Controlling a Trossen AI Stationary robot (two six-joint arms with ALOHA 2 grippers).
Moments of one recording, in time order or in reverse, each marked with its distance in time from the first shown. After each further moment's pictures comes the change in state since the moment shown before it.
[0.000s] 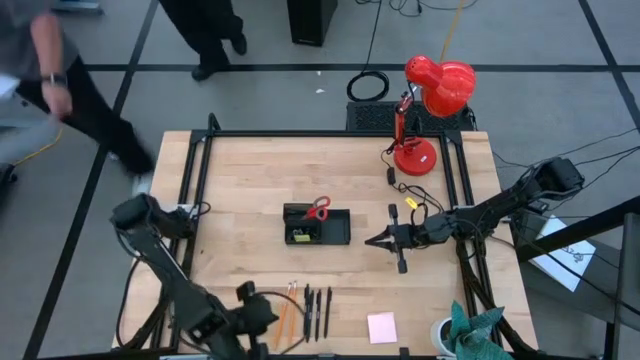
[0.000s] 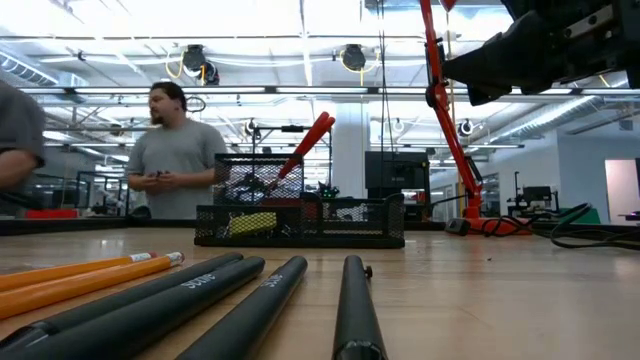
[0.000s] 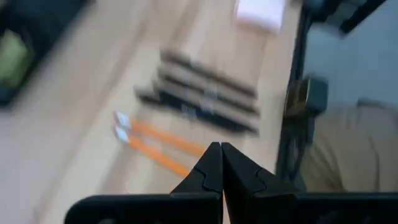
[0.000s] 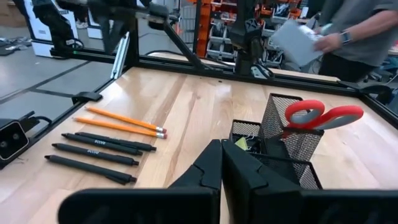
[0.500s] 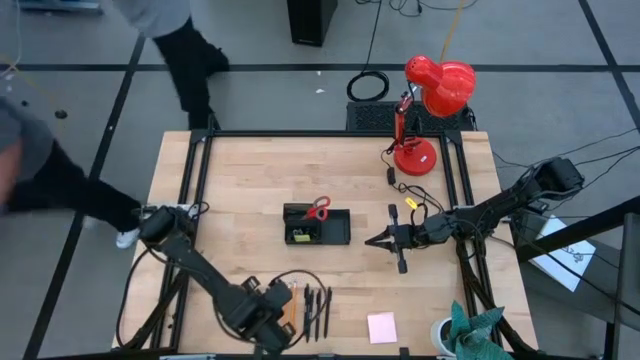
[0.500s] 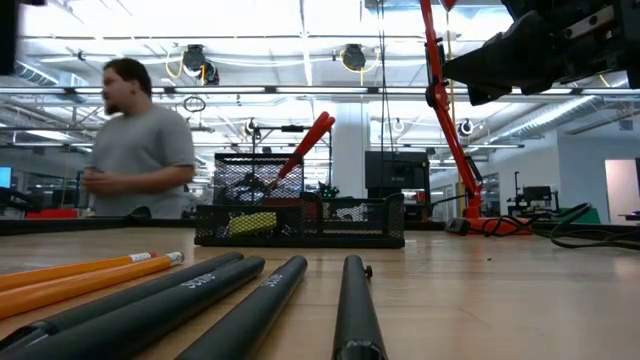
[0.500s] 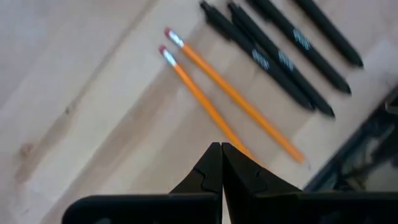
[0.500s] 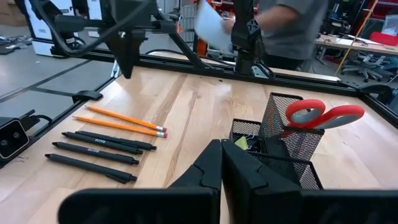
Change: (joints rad) left arm 0.182 0.189 0.259 -0.382 0.351 -0.266; right arm 0.000 0.000 0.000 0.000 -0.001 -0.002
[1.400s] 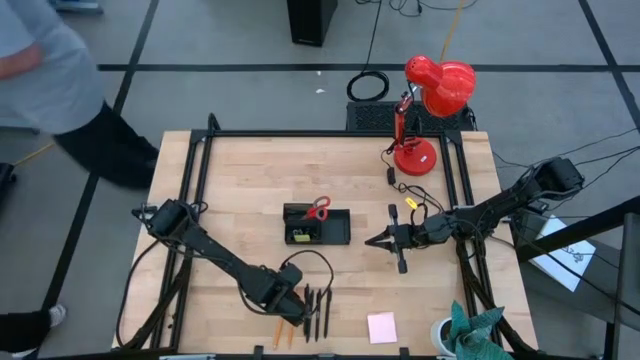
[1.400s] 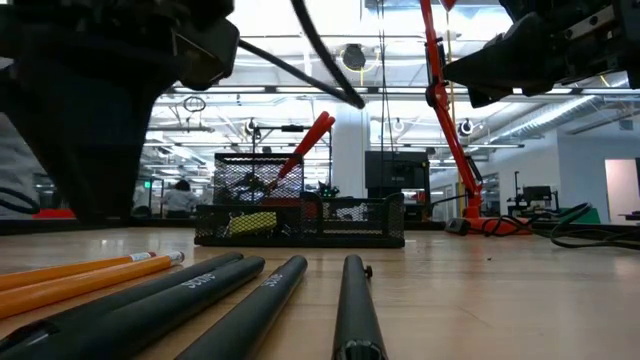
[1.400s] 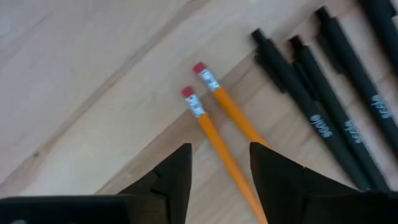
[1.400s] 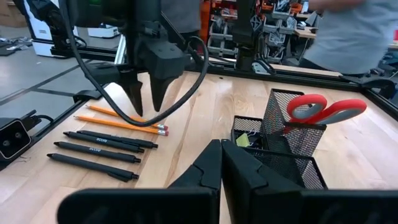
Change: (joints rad) left arm 0.137 0.008 -0.223 0.254 0.094 0.004; right arm 0.000 0.000 0.000 -0.011 0.000 0.021
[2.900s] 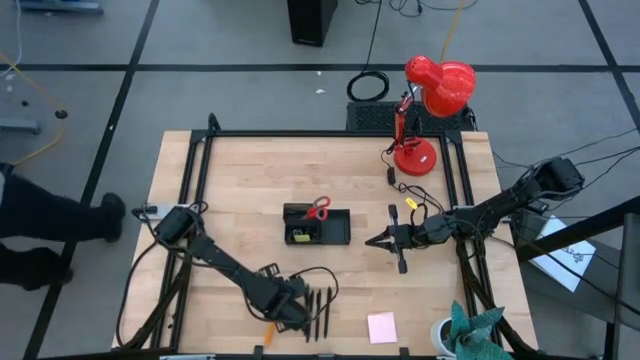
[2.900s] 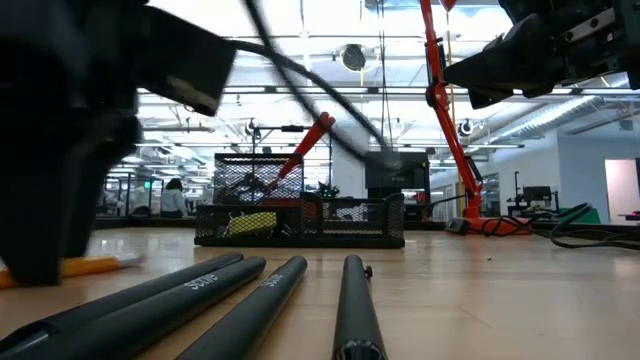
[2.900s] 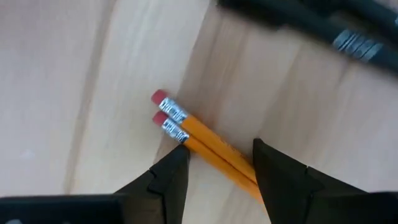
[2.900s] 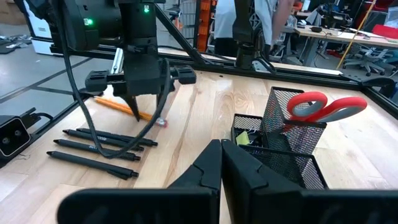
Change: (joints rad) left arm -0.031 0.106 0.003 -0.093 0.066 0.456; right arm 0.000 0.000 0.000 -0.007 0.000 0.000
